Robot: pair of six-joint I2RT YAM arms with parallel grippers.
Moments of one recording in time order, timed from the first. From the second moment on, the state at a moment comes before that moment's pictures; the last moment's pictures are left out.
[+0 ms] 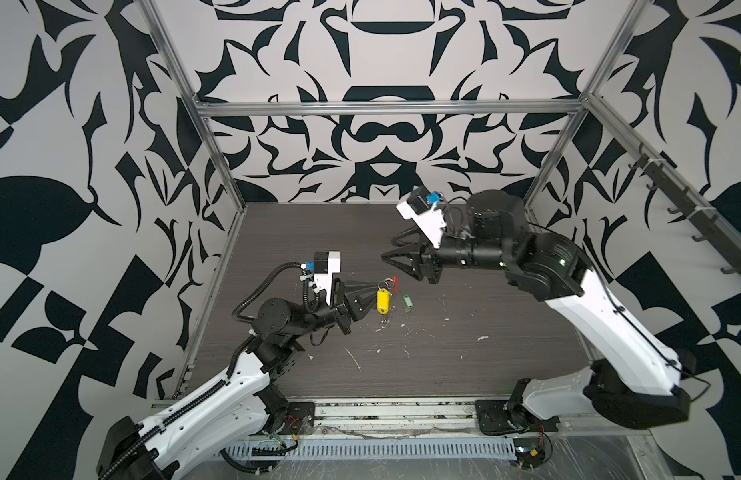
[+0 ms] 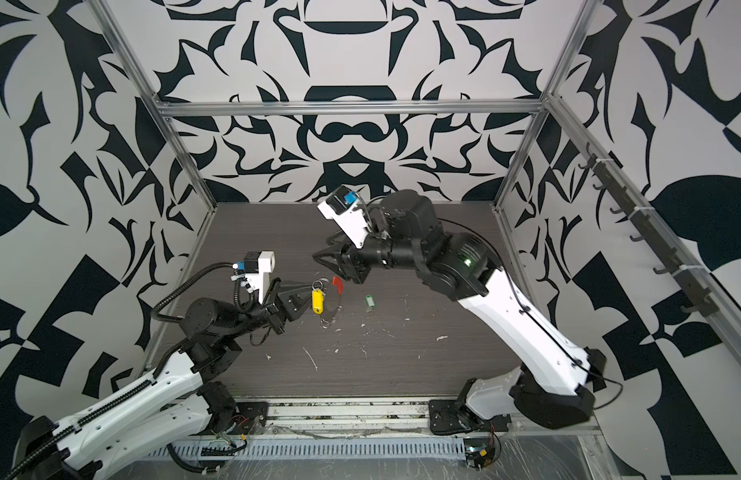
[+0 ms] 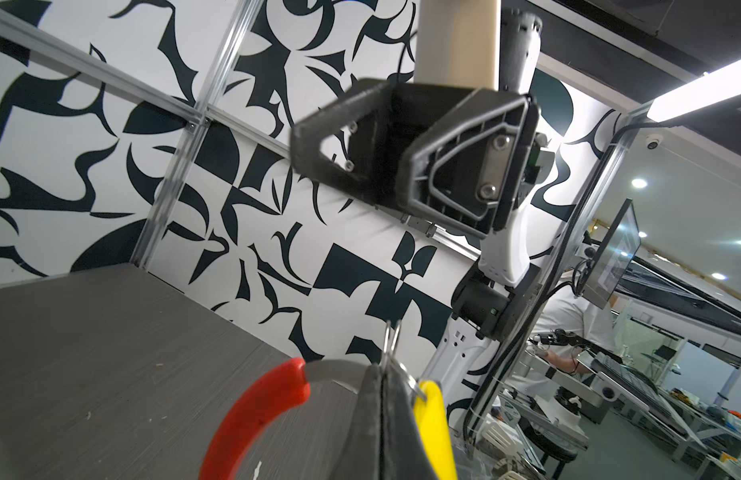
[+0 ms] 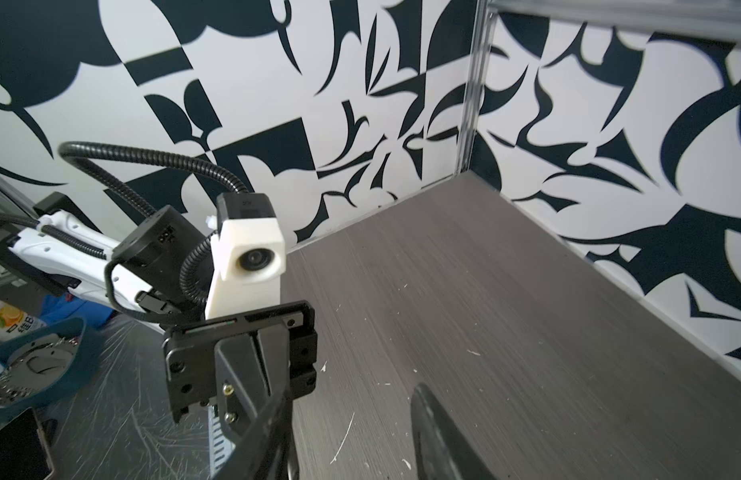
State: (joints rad) left arm -0.79 0.79 0.54 0.69 0.54 -0.71; right arm 0.89 1.29 1.77 -0.80 -0.33 0.05
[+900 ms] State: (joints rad) left arm -0.79 0.71 0.54 0.57 0.49 -0.65; right arm 0.88 1.23 1.52 -0.63 -0.58 0.12
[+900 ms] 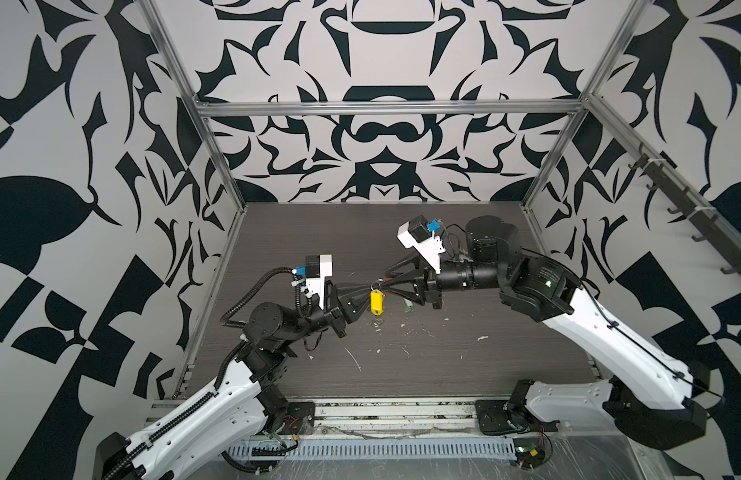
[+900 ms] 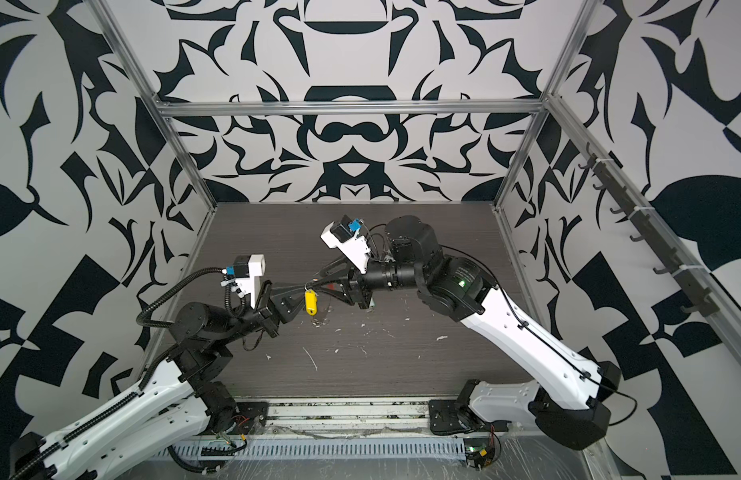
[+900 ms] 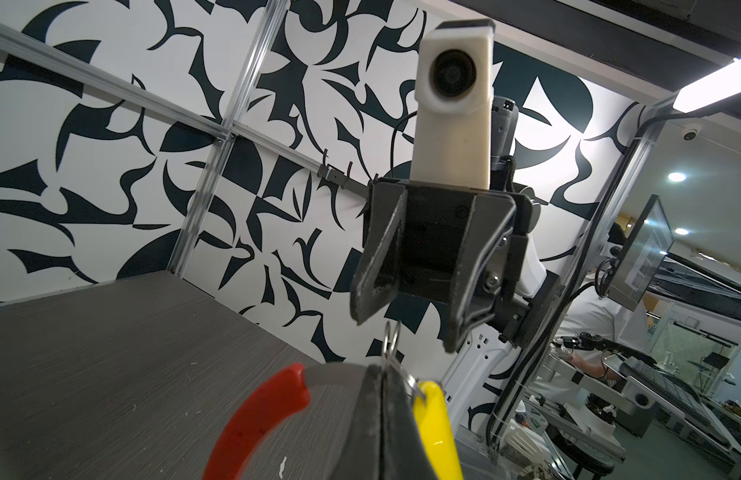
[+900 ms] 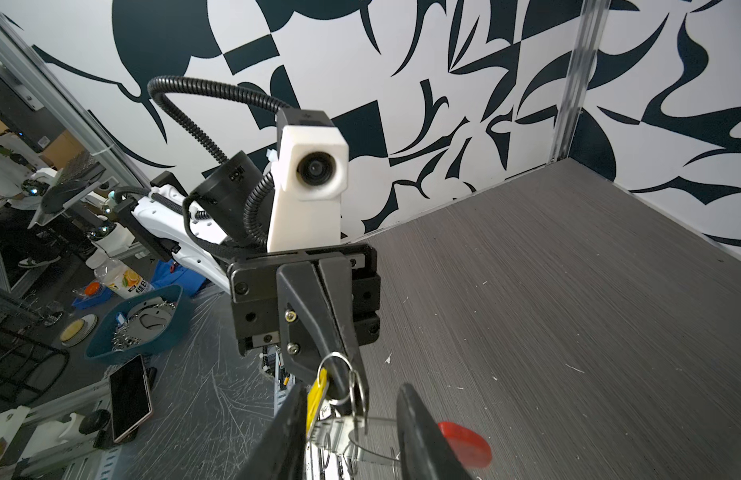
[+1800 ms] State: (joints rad) left arm -0.79 0.68 0.54 0.54 0.47 -0.63; right arm 0.88 1.25 1.52 -0.63 -0.60 0.13
